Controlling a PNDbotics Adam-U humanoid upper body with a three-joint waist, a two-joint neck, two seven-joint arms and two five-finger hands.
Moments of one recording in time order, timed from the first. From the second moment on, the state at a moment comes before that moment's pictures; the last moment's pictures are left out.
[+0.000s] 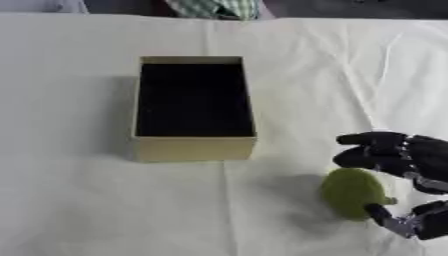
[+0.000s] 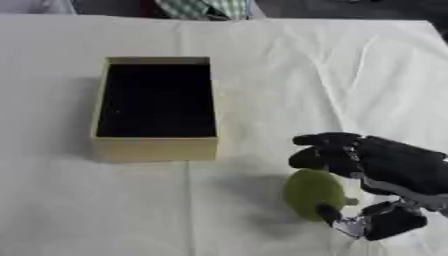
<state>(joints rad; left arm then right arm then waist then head) -0.17 0.44 0.43 -1.98 0.00 -0.33 0.40 -0.07 -1.07 0.25 -1.98 0.51 -0.55 0.05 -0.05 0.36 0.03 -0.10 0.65</state>
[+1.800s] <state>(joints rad) -0.17 0.43 0.43 -1.98 0.00 -0.33 0.39 -0.06 -1.06 0.21 -1.93 0.52 -0.47 0.20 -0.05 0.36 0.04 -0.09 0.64</state>
